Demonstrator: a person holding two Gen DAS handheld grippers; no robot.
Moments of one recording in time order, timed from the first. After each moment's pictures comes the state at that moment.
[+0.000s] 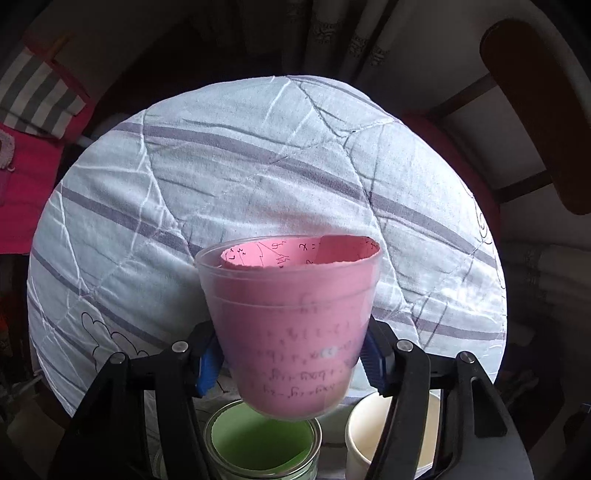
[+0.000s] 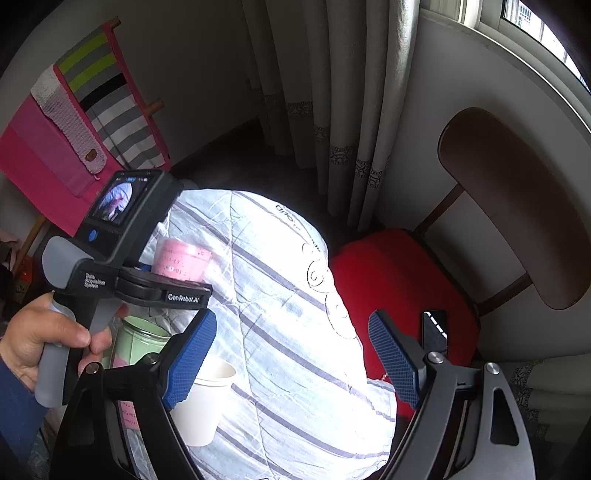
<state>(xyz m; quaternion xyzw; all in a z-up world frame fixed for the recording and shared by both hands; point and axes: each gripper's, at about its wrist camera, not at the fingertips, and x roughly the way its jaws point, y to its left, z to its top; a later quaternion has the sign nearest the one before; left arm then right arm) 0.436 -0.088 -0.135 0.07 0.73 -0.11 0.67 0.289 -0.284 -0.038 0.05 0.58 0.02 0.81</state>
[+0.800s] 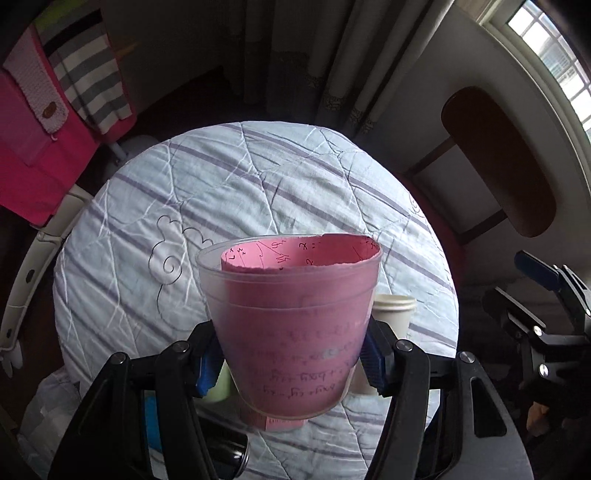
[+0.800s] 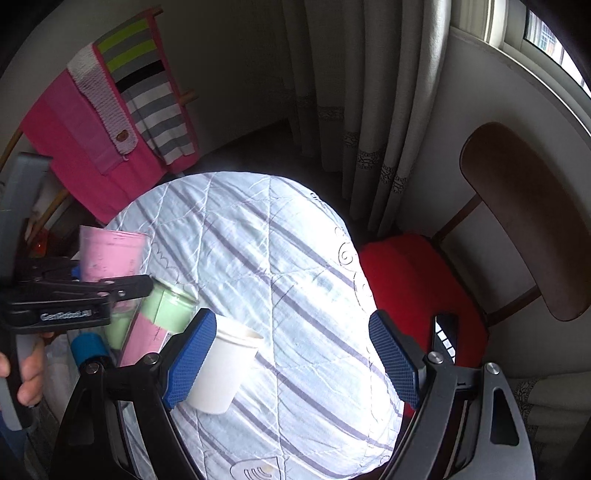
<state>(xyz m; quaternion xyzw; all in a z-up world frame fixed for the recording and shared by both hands) 0.312 -0.012 -0.021 -0.01 0.63 -0.10 0.77 0.248 -0.260 -0.026 0.02 0.57 0.07 0.82</state>
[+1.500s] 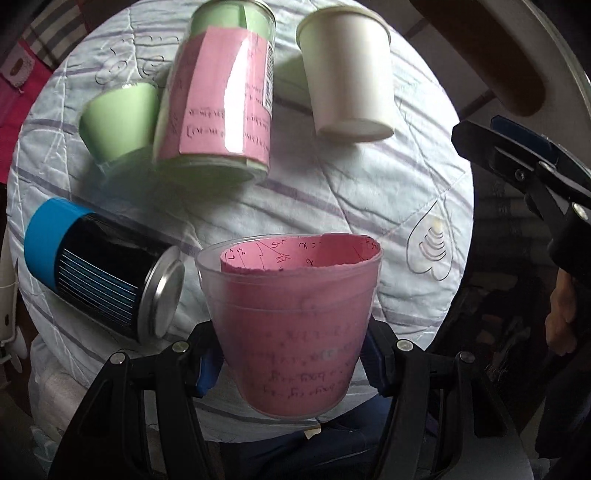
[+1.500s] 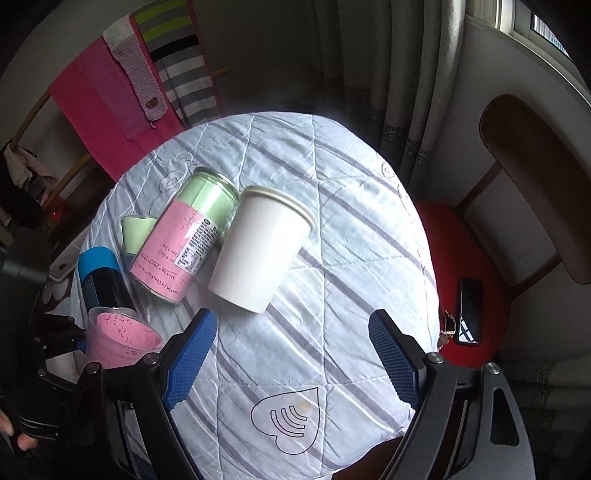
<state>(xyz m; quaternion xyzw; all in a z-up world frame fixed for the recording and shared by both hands) 0.153 -0.031 -0.110 0.04 0.73 -0.15 0.66 0.153 -0.232 -0.071 0.02 0.57 0.11 0.81</state>
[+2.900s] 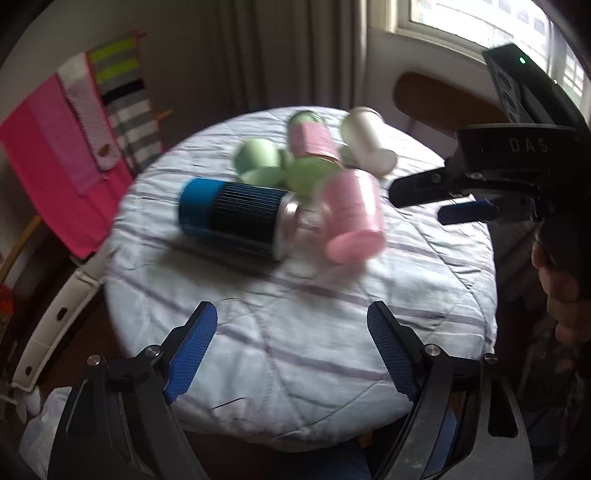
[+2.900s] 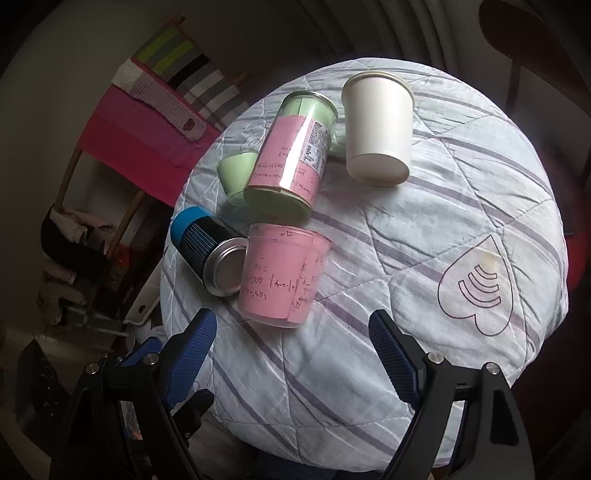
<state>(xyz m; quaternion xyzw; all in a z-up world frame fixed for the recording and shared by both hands) -0.019 0.083 -0.069 0.08 0.44 -0.10 0.89 0.059 -0.156 -0.096 0.22 0.56 0.14 0.79</state>
